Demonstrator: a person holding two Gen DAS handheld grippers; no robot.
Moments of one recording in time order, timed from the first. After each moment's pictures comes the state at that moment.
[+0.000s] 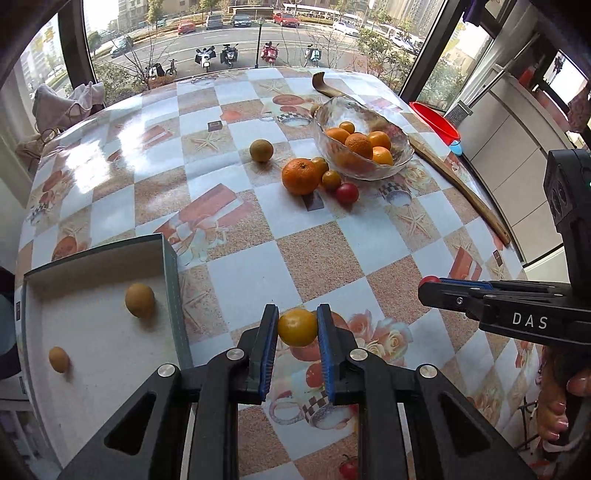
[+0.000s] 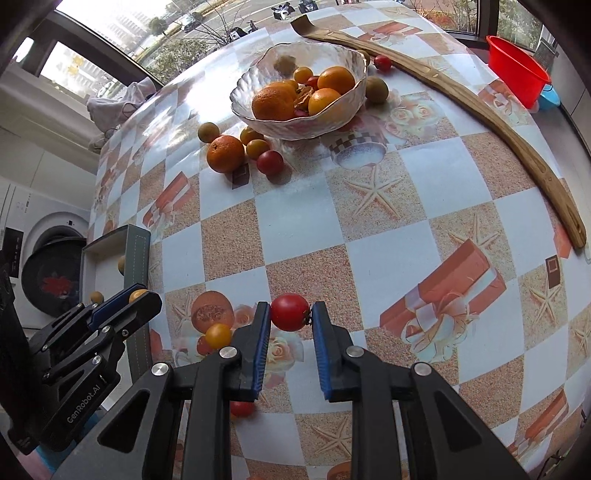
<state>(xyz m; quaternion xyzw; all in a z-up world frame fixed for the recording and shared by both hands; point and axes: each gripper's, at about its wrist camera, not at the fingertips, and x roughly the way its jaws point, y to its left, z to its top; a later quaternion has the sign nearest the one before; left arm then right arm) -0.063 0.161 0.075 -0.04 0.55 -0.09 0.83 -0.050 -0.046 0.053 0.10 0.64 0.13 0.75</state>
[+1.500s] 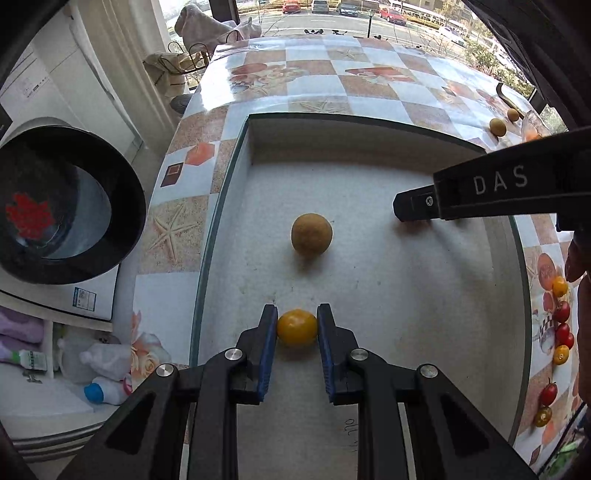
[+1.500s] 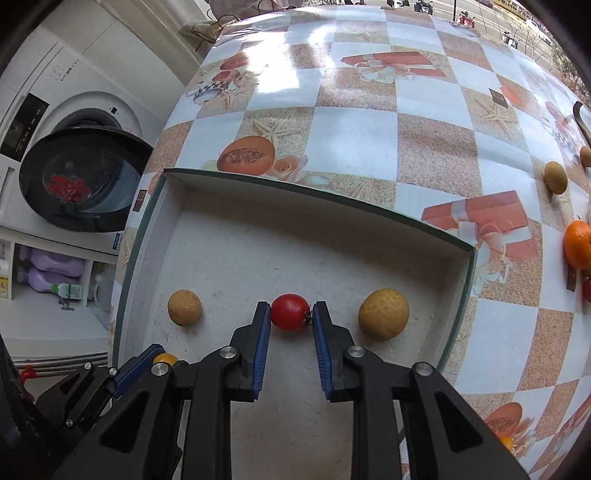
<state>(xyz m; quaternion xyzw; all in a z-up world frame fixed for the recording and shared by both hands) -0.141 0.351 0.020 -0.05 0.58 0.11 0.81 -0.044 0.254 0.003 -0.07 0.65 0.27 0.71</state>
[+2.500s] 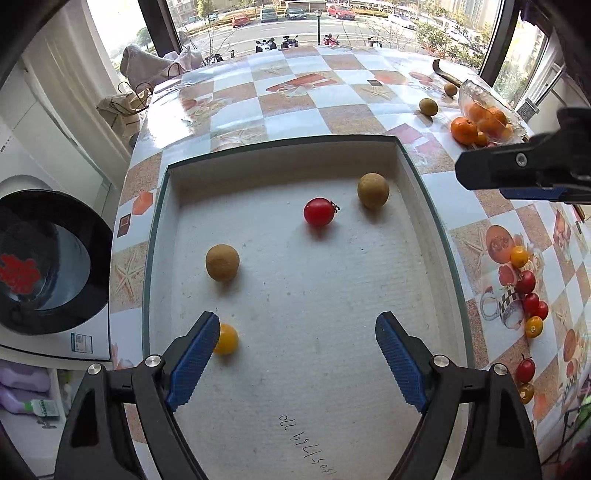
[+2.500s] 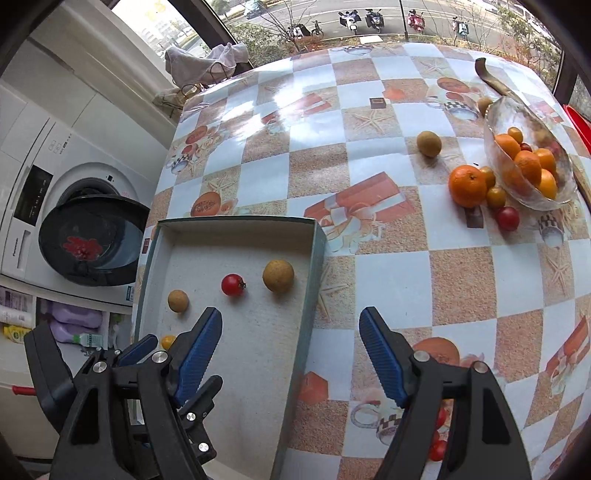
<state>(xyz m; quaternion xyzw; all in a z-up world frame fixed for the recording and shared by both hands) -0.131 0.294 0.043 0.01 0.57 0.03 0.82 -0.061 0.122 0.066 0.04 0.61 0.20 0.76</state>
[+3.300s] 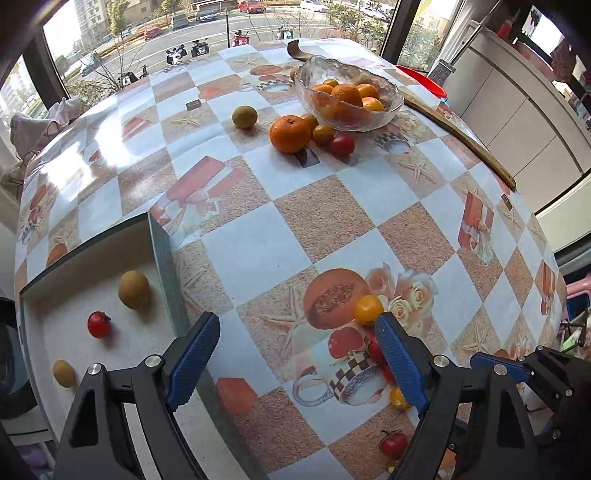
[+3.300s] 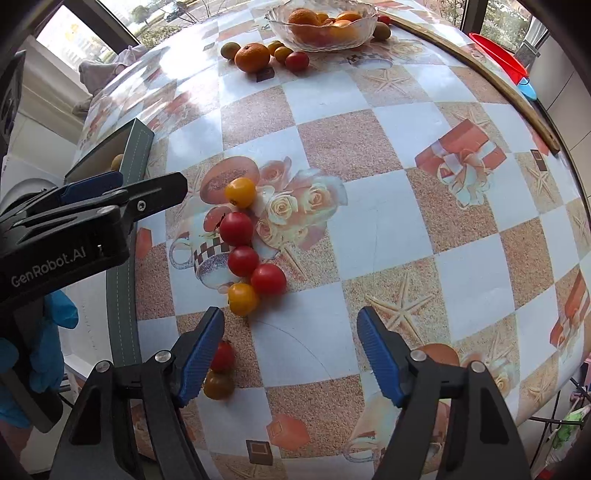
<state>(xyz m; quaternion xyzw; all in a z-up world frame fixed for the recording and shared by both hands) -0.064 0.149 0.042 0.03 0.58 -0.13 0.80 -0.159 -0.006 0.026 0.05 0.65 0.08 0.76</state>
